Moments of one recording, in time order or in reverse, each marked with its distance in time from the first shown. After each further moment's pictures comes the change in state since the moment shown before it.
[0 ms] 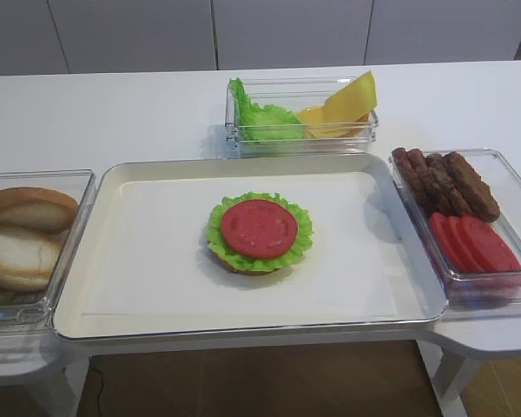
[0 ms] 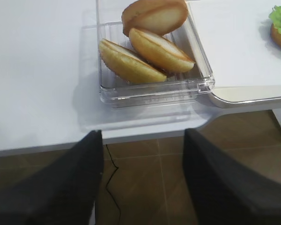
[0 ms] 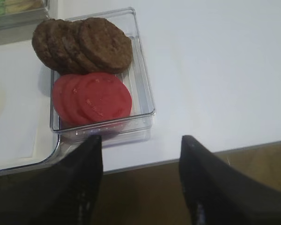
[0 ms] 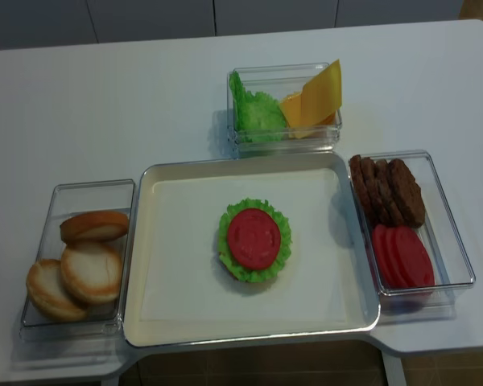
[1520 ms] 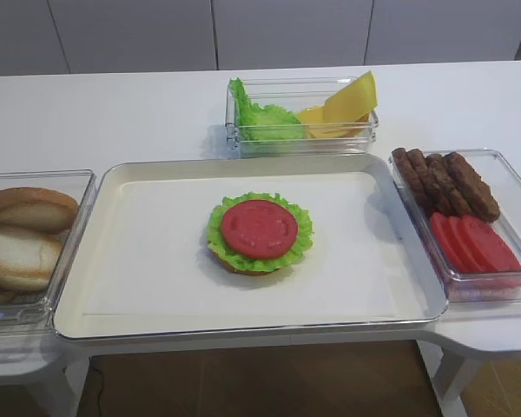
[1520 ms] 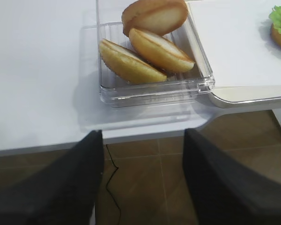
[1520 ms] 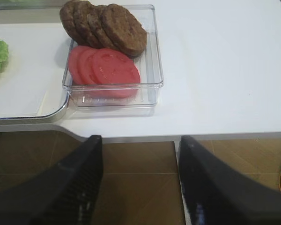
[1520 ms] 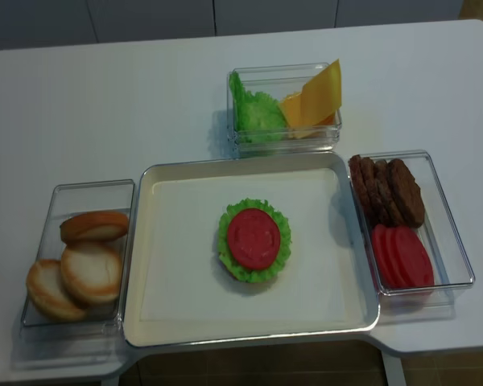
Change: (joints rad) left arm 0.000 0.000 0.000 0.000 0.000 0.000; right arm -0.003 -0.421 0.153 0.040 0.137 -0.136
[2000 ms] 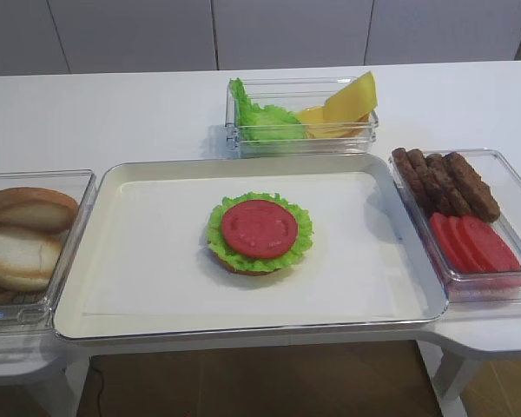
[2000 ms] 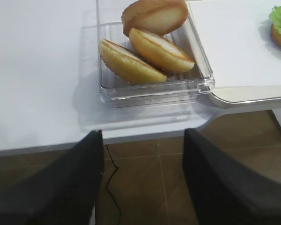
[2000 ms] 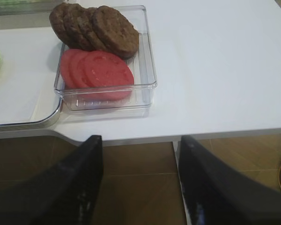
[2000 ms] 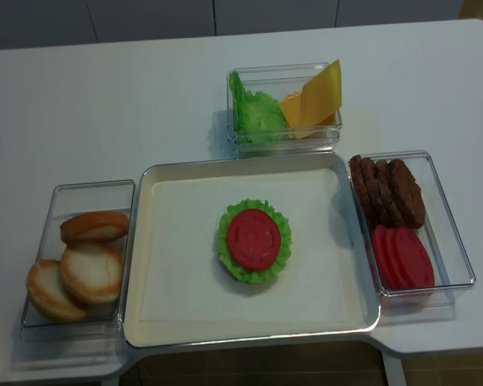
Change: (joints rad) left arm 0.000 0.000 0.000 0.000 0.000 0.000; right arm 0.000 0.000 0.011 -0.022 -0.014 0.038
